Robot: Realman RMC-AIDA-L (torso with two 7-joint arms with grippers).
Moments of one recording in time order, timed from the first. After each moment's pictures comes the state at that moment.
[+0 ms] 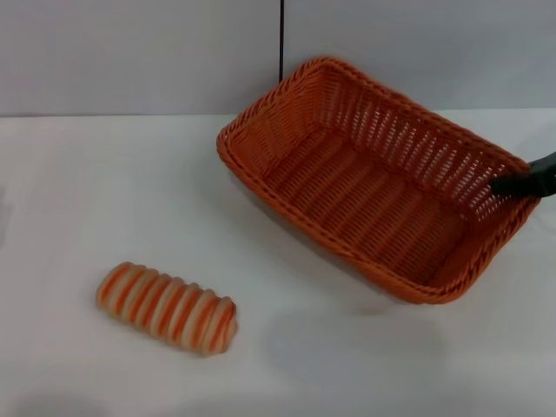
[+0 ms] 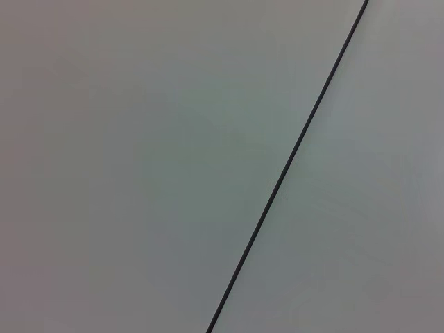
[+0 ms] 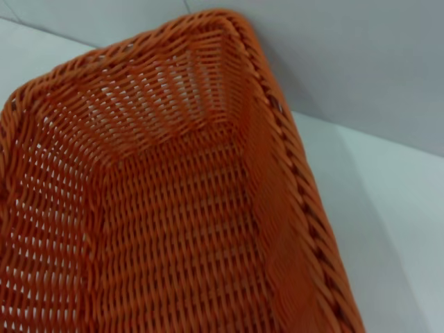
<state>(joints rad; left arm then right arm) -0.18 -2.07 -0.15 -0.09 1.45 1.68 -0.65 0.65 1.94 -0.77 -0.82 0.72 1.49 -1.12</state>
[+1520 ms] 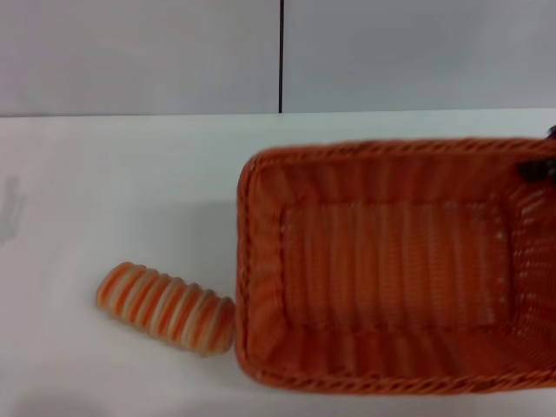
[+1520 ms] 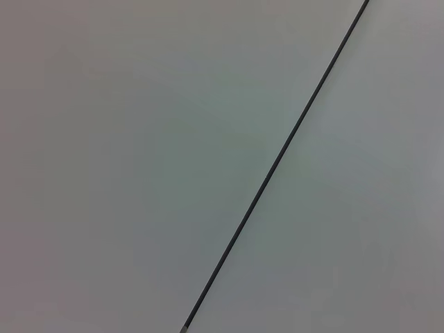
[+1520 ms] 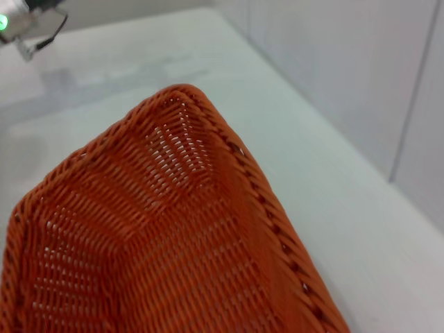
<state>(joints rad) -0.21 -2.07 -0.15 -0.12 1.45 1.66 -0.67 0.62 1.85 -0.81 -1.02 0.92 1.84 -1.53</state>
